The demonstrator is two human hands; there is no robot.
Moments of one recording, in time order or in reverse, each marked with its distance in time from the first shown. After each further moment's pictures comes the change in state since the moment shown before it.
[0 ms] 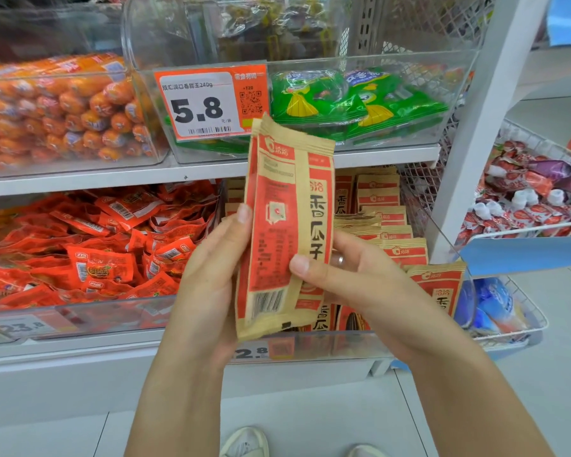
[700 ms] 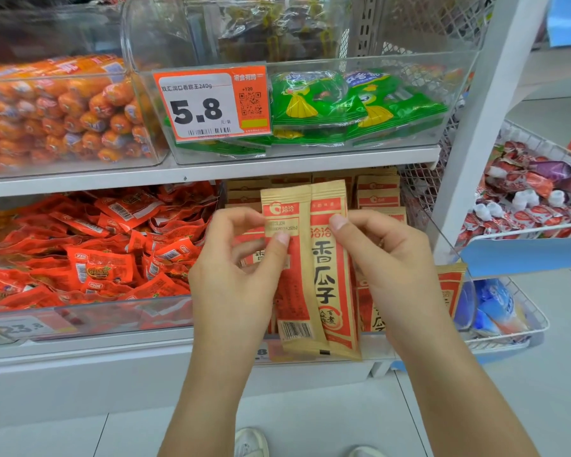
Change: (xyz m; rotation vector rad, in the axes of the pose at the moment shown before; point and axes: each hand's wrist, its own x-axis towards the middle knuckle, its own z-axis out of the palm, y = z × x) left_hand -0.001 -0.013 0.016 0.342 0.206 0.284; right_hand 0.002 -0.003 0.003 0.024 0.456 -0.279
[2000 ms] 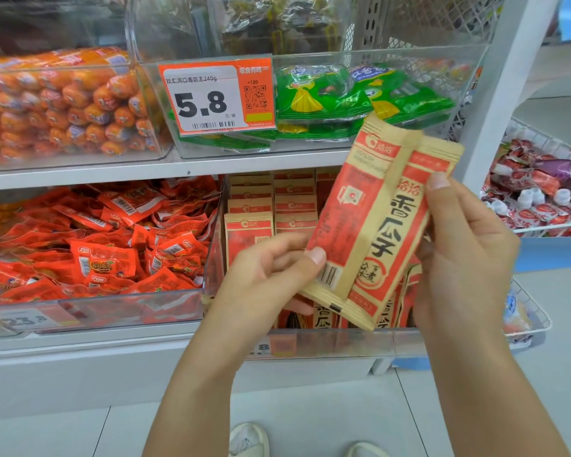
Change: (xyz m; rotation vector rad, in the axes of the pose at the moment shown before) left_hand -0.001 0.003 -0.004 -0.158 -0.499 -0.276; right_hand 0.003 -0.006 -0.016 0.214 0.379 -0.109
